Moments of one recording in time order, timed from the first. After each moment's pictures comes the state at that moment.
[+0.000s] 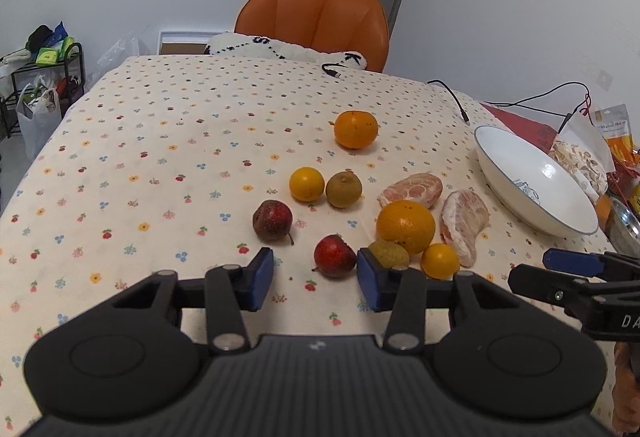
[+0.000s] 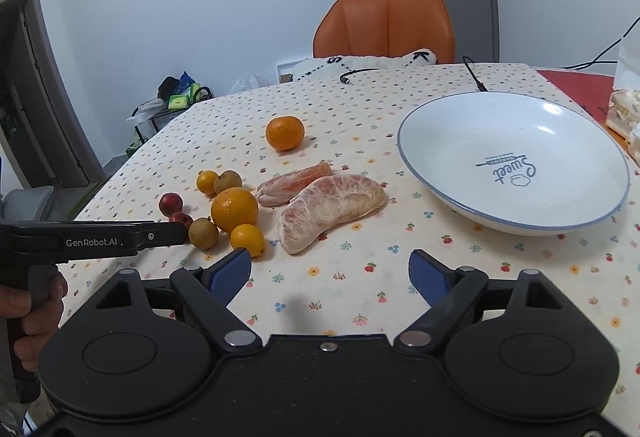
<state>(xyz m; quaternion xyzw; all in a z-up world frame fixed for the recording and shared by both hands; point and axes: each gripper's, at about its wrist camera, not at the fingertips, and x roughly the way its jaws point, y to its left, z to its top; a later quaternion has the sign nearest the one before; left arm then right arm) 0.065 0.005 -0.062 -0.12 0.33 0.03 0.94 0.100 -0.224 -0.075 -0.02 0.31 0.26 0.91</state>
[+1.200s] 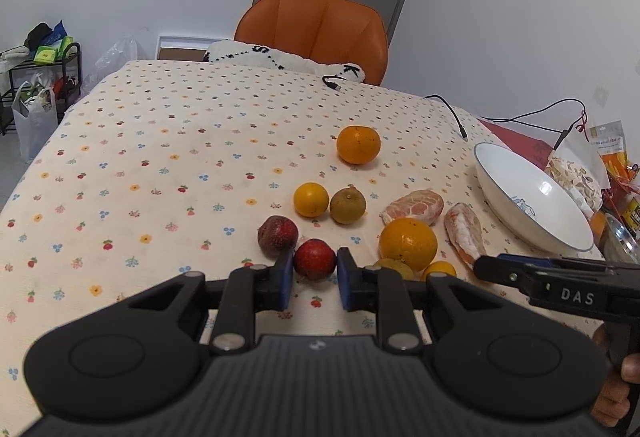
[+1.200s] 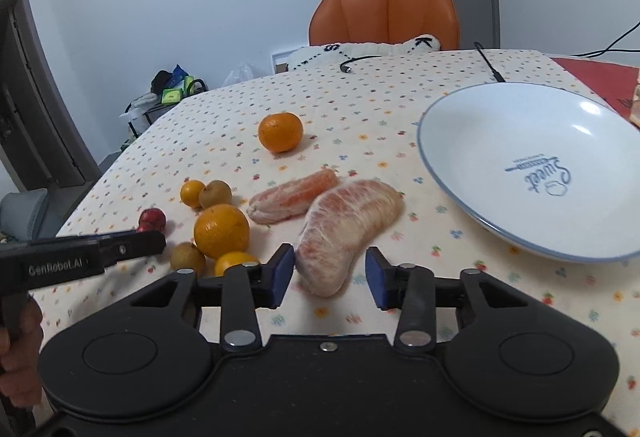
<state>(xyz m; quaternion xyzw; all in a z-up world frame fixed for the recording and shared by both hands) 0.065 0.015 -0.060 -0.14 0.31 0.03 0.94 0.128 -0.207 -0.082 -0.01 0.33 0.25 0.91</state>
